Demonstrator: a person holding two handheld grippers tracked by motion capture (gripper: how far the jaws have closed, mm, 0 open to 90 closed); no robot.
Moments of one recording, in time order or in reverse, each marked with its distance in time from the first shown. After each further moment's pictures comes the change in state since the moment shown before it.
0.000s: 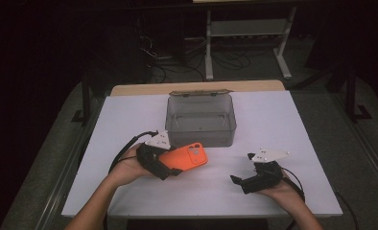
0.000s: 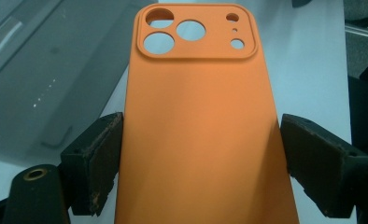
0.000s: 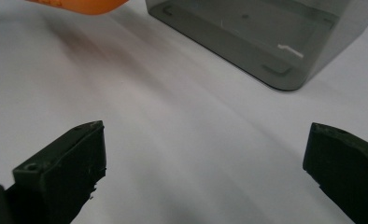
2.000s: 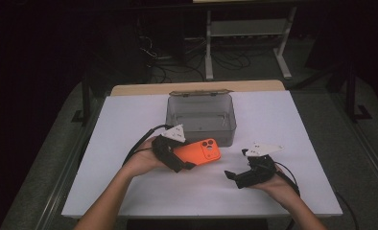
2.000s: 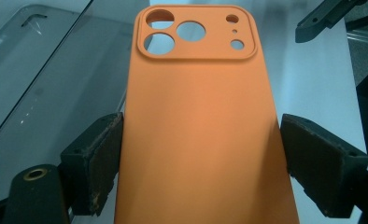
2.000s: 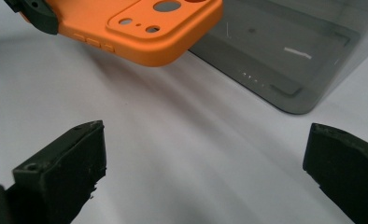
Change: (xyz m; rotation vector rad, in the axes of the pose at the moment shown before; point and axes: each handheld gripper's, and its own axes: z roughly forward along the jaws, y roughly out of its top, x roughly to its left) left arm 0.012 0.027 0.029 -0.002 -0.049 0.025; right arm 0.001 0.019 0.012 -0.005 0.017 0.006
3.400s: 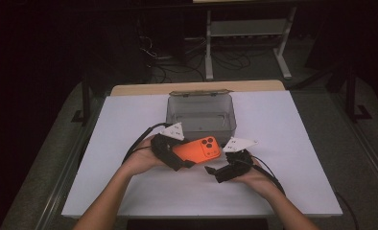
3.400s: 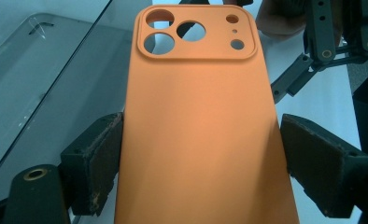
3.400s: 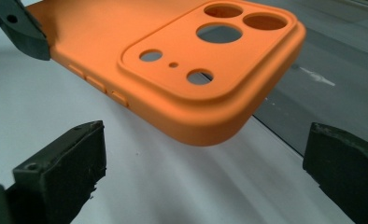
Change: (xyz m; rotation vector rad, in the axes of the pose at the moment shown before) left arm 0.001 0.003 -0.005 -0.023 0.001 -0.005; right arm 0.014 0.022 0.052 -0.038 0.063 -0.079
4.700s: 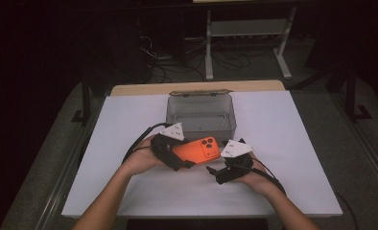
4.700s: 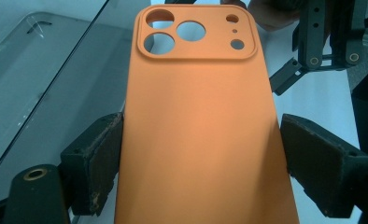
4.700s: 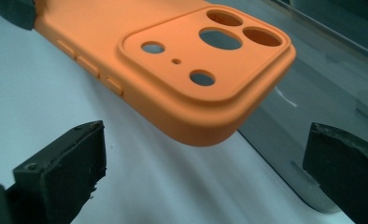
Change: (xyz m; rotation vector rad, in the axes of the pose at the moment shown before) left arm 0.000 0.000 0.000 0.010 -0.005 0.008; right arm 0.006 -0.001 -0.001 -0.004 -0.108 -0.181
